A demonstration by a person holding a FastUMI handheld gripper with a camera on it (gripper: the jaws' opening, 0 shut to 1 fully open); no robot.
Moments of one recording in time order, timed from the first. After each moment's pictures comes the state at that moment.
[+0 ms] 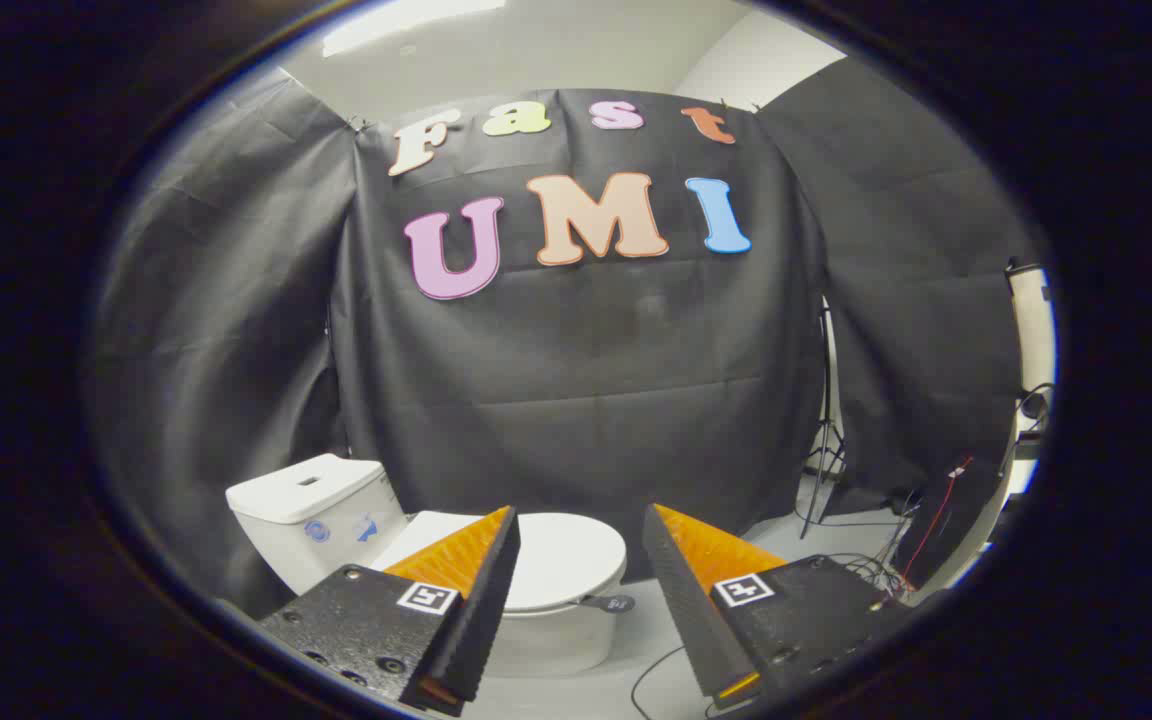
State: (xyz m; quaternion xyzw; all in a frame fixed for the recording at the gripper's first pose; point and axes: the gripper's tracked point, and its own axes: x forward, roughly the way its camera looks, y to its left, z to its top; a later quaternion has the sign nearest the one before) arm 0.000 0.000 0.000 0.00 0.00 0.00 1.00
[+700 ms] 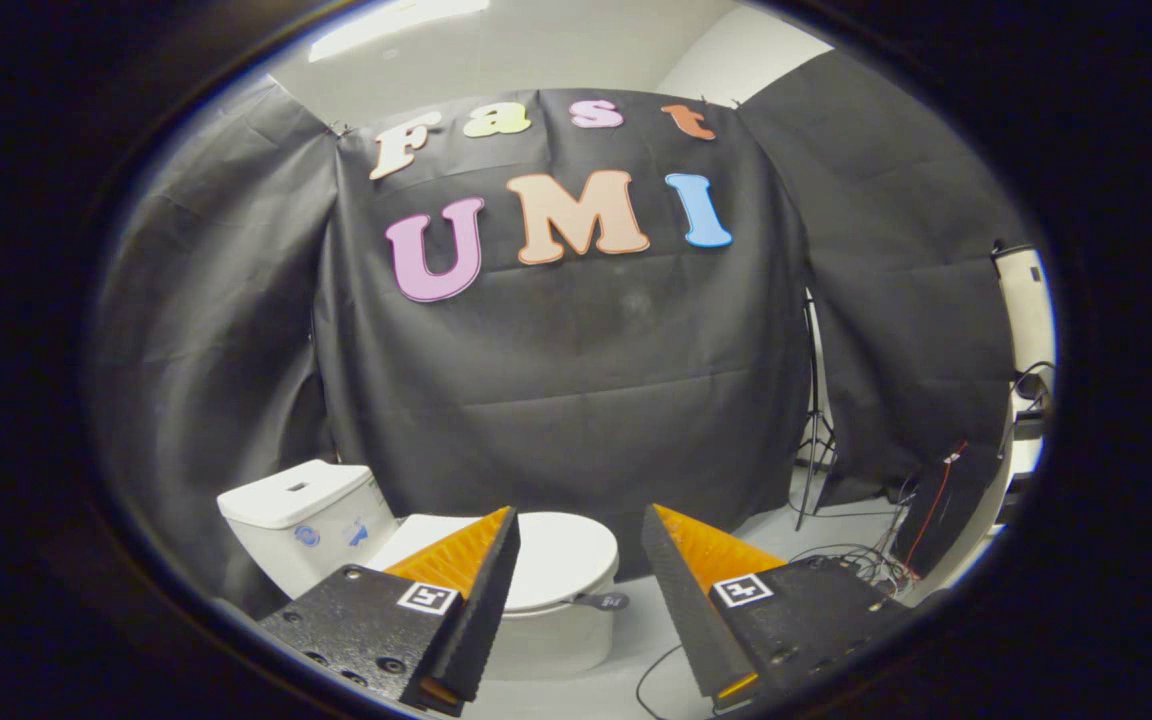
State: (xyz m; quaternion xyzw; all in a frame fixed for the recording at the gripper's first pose) arm 0.004 -0.007 -0.007 0.02 0.00 -0.01 1.00
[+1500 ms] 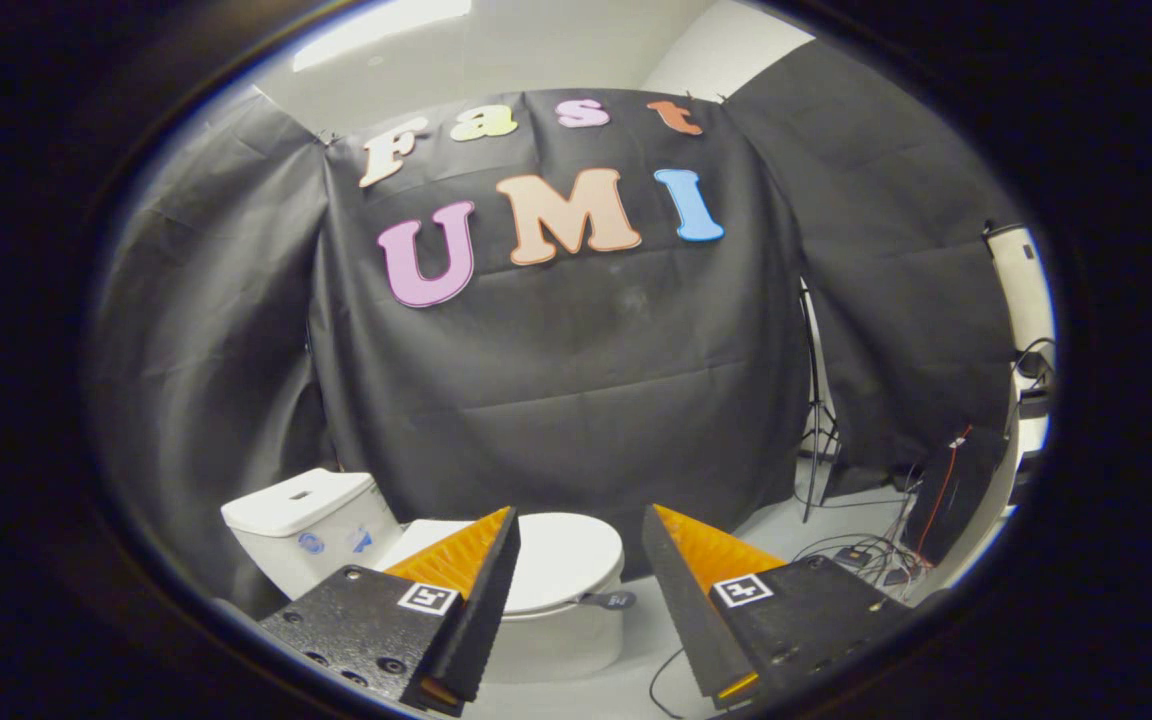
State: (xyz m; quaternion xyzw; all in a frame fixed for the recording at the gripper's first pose) arm 0.009 -0.010 -0.015 0.04 0.00 -0.01 1.00
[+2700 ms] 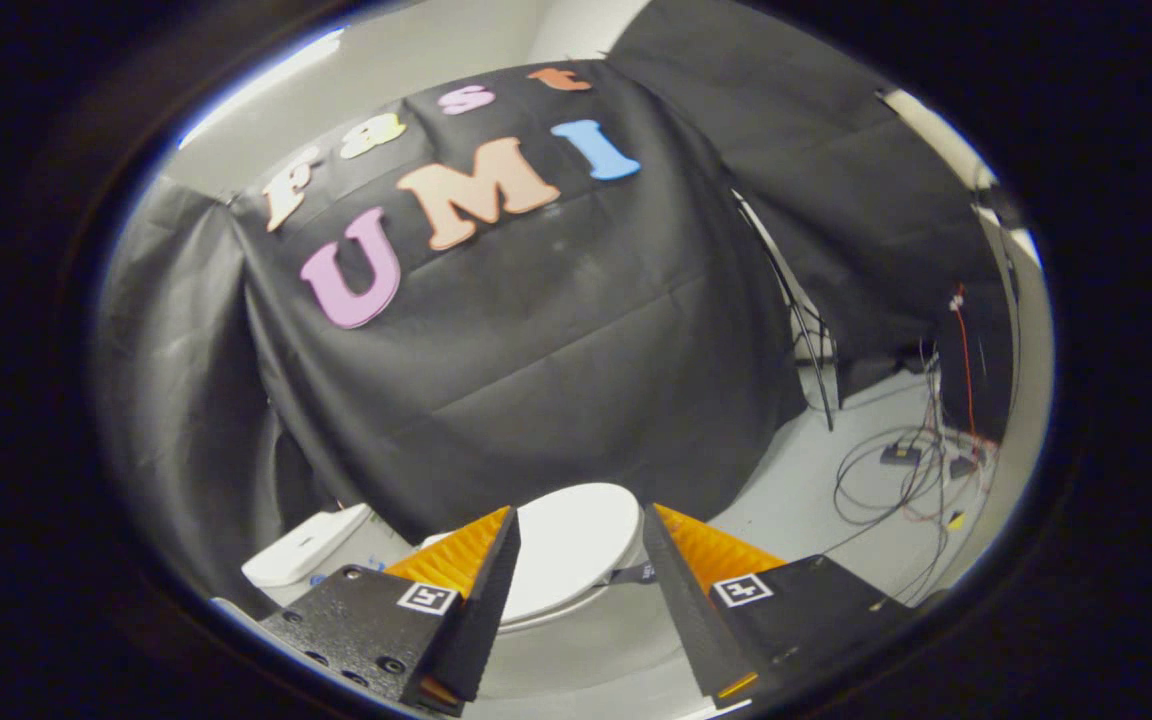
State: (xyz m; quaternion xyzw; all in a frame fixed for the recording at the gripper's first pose) arm 0.077 -0.024 -0.085 0.24 0.03 0.00 0.97
